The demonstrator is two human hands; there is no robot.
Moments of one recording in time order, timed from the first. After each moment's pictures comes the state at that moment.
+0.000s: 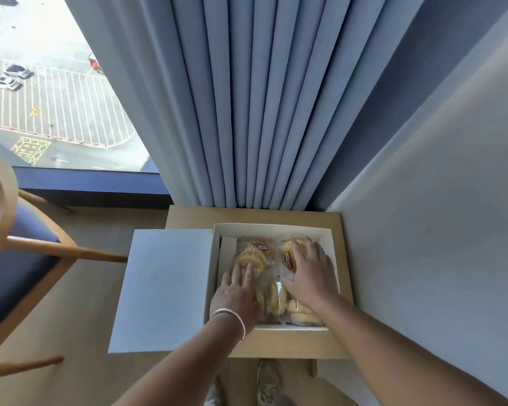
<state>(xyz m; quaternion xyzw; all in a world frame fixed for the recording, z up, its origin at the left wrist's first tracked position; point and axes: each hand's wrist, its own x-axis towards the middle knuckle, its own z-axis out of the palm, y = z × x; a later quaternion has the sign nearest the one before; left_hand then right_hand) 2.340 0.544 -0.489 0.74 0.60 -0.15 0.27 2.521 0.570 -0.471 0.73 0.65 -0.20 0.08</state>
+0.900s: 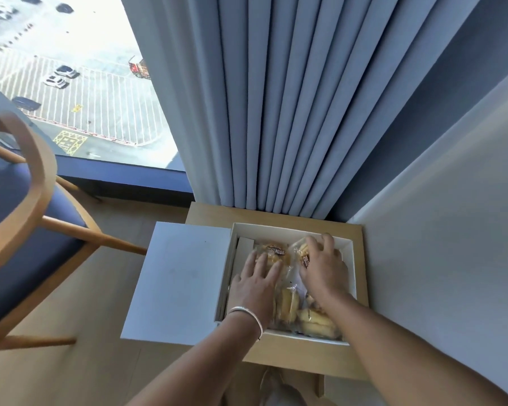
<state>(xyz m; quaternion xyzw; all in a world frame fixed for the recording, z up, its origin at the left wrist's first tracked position) 2.350 0.550 -0.473 0.77 0.60 -0.07 0.20 2.512 0.596 -0.476 0.75 0.65 -0.14 0.02</state>
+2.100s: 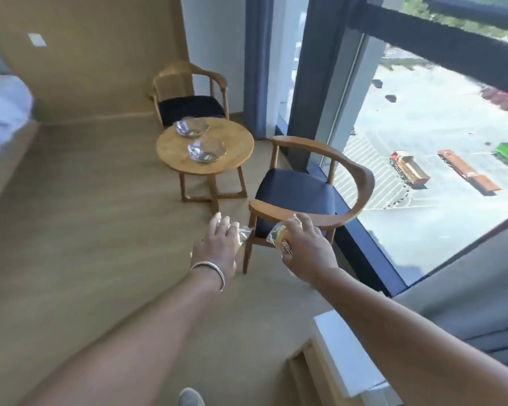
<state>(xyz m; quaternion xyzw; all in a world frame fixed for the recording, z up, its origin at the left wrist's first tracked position) 2.004 0.218 -0.220 0.25 0.97 0.02 0.03 2.085 0.409 -0.205 0.13 0.98 -0.13 -0.03</state>
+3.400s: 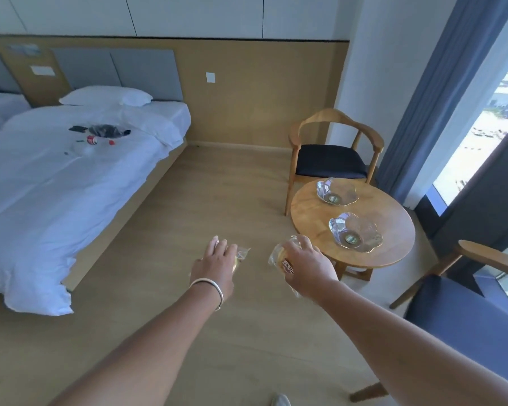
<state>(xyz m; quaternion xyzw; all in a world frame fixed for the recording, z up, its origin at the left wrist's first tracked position) 1.608 -0.090 -0.213 0.01 1.00 0.02 0.04 1.590 0.127 -0.206 -0.11 0.99 -0.13 0.03</state>
